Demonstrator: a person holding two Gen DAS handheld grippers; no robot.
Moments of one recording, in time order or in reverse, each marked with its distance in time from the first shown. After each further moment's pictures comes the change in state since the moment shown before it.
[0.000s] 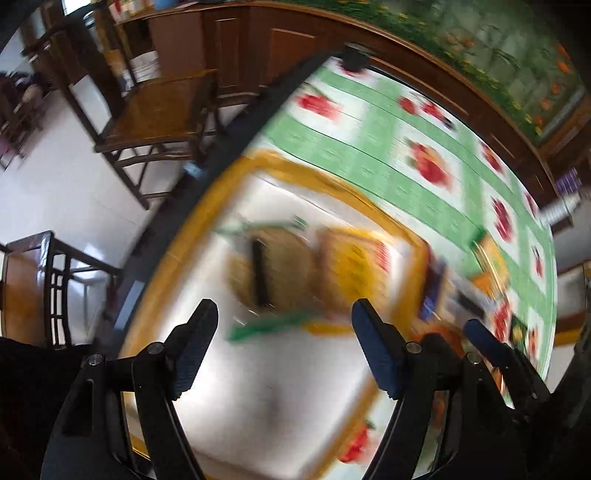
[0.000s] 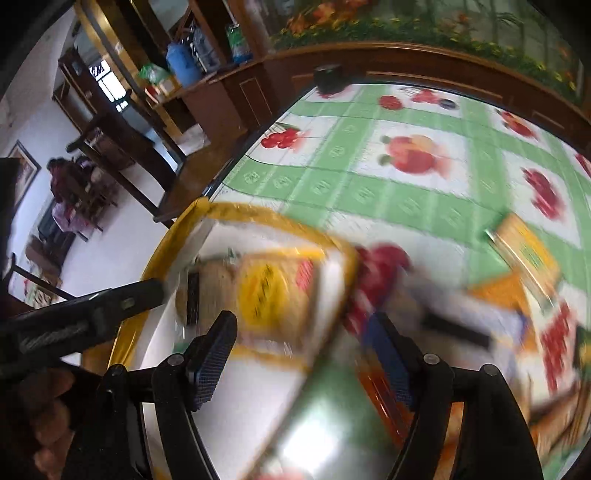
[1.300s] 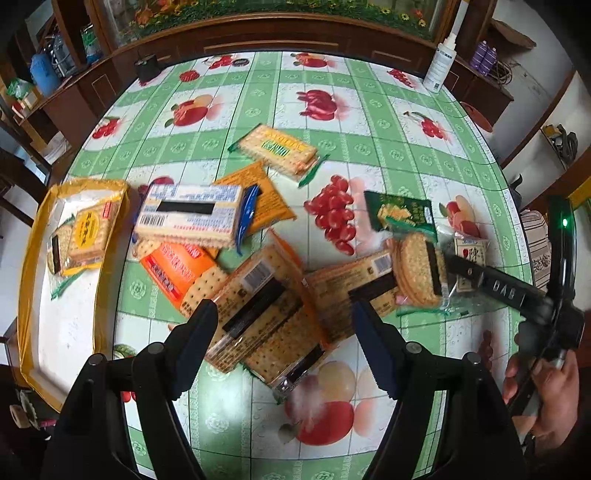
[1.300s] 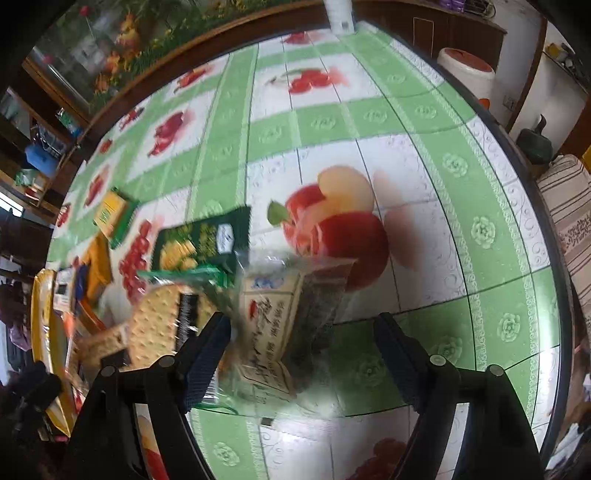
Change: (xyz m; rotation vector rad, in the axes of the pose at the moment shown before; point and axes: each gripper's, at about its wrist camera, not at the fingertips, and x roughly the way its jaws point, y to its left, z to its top) left arm -0.019 -0.251 -0.106 0.384 -0.008 -0.046; right arm -0.120 -0.349 -0.124 0.474 0.058 -0.256
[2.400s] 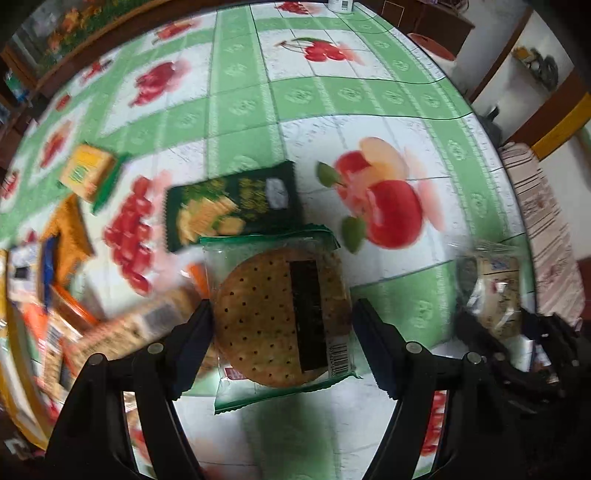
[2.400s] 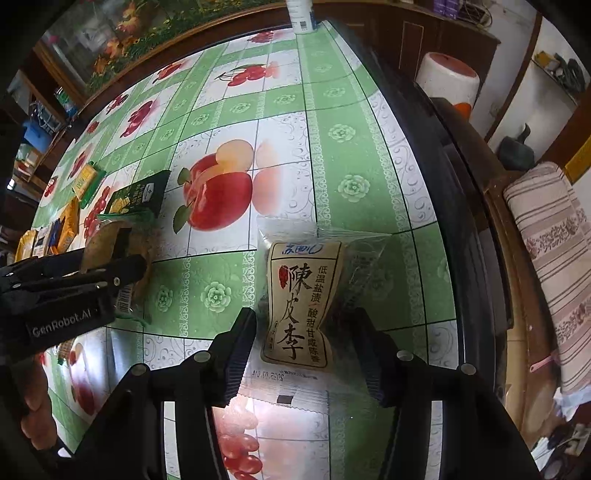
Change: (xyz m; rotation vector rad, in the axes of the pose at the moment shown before) left arm 0.084 -0.160 0.018 0.181 0.175 -0.075; right arm -0.034 -0.084 -0.032 -0.080 0.004 -0.077
